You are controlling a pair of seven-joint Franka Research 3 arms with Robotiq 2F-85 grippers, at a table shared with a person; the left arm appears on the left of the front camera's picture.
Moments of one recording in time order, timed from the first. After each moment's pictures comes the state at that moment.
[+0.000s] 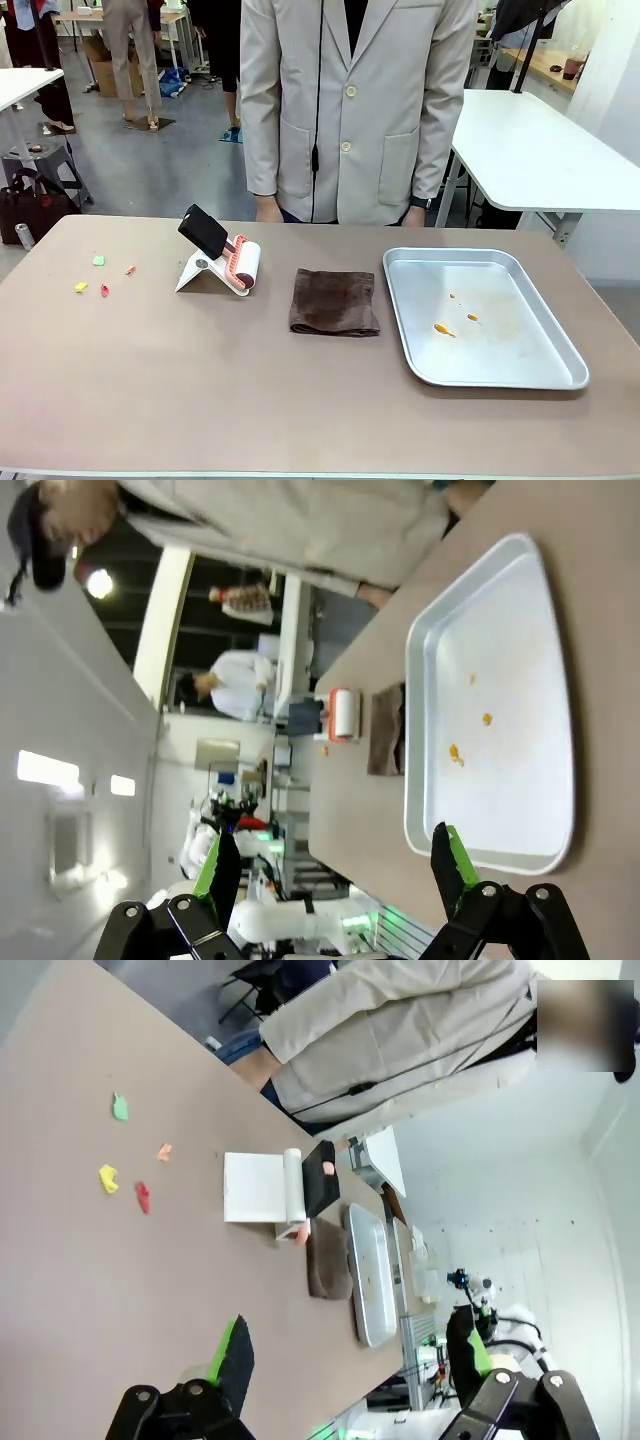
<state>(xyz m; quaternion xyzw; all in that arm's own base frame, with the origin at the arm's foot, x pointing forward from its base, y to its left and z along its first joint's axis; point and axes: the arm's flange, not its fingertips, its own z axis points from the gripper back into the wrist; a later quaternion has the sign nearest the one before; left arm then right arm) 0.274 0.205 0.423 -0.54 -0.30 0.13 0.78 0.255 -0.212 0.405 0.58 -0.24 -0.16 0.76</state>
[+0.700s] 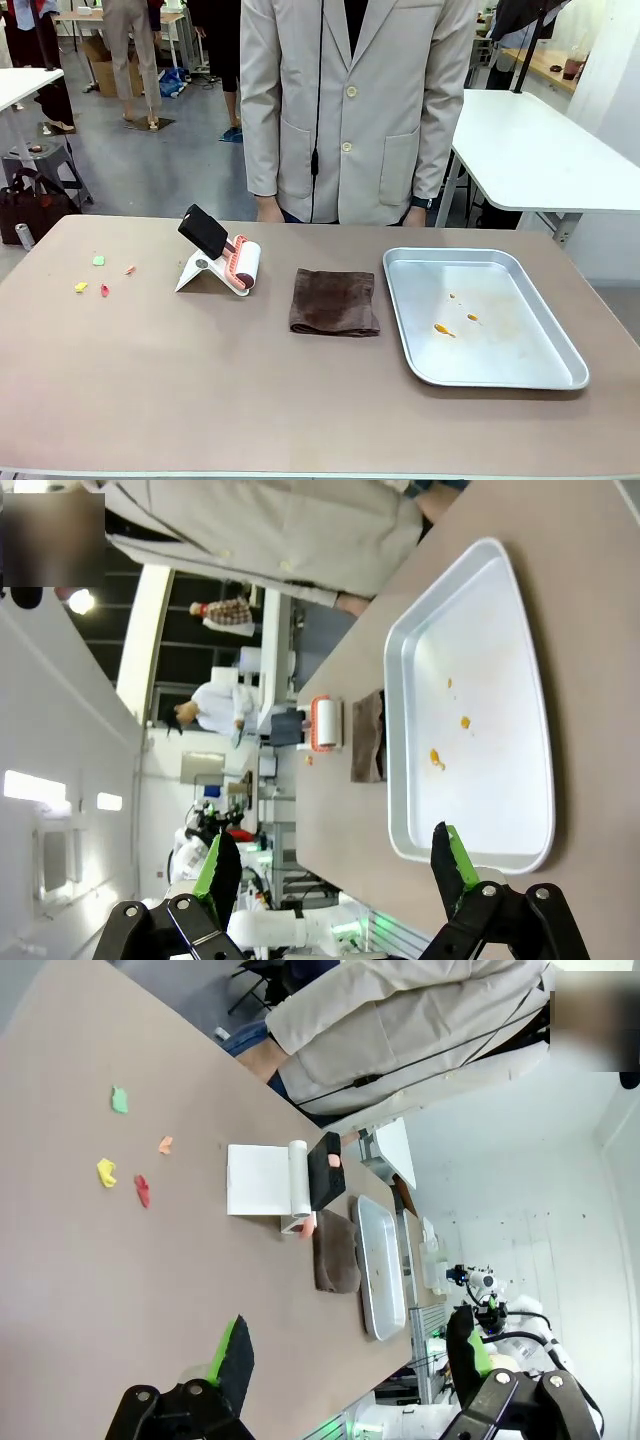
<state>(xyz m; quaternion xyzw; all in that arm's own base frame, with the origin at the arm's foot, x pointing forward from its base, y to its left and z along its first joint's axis) 0.277 0.194 0.430 -0.52 -0.29 0.12 0.79 0.256 -0.212 0.411 0.56 -0.24 -0.17 0.78</state>
